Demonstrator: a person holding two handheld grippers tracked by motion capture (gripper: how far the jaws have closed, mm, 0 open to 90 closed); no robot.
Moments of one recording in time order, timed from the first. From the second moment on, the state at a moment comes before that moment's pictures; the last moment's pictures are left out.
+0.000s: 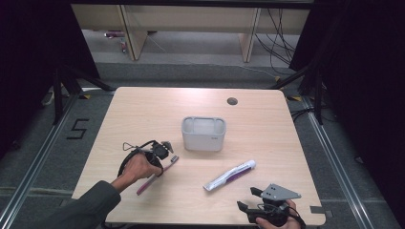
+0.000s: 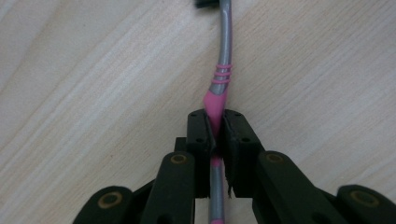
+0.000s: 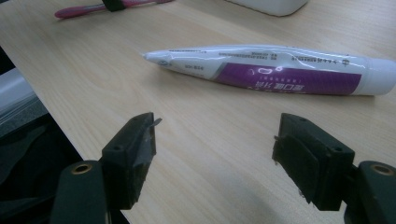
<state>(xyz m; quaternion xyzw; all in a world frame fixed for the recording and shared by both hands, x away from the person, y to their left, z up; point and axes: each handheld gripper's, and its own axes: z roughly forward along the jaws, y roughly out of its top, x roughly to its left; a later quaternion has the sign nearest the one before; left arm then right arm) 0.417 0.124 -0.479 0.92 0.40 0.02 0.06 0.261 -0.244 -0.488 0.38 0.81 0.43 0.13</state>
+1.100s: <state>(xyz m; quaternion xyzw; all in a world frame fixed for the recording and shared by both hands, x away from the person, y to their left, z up) 0.422 0.181 -0.420 0.86 0.41 0.04 0.30 0.261 -0.245 -0.488 0.40 0.80 0.44 0.13</state>
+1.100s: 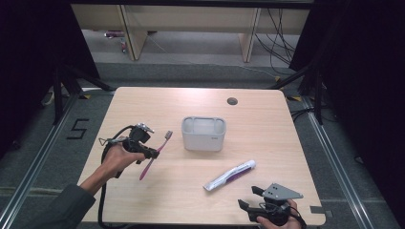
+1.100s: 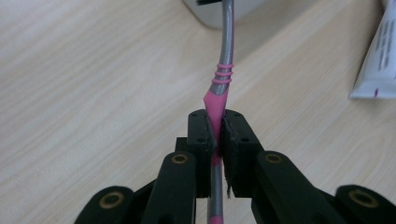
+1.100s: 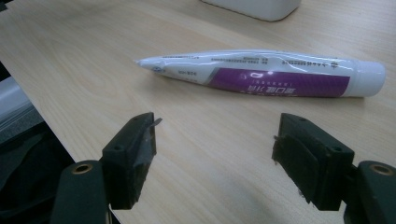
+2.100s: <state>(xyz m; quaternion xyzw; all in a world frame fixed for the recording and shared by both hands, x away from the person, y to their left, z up) 0.443 0.161 -0.362 0.73 0.42 0.11 0.53 0.263 -0.247 -0.489 0.38 0.80 0.44 0.14</state>
